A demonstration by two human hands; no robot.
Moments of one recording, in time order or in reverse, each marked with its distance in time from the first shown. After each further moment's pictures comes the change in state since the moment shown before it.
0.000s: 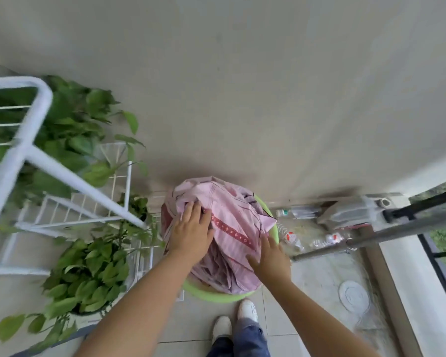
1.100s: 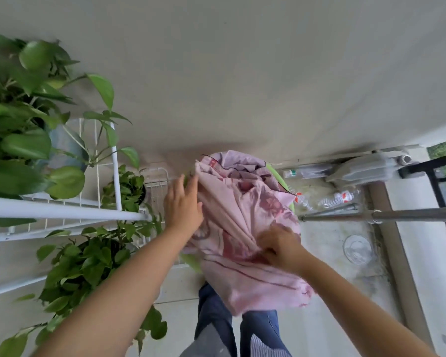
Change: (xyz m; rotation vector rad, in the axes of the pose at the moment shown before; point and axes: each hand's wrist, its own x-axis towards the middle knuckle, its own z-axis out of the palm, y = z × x) left_hand 0.061 -0.049 0.035 -0.299 -0.022 -0.154; right_hand 0.022 -0.016 -0.019 0.078 -0.142 -0.535
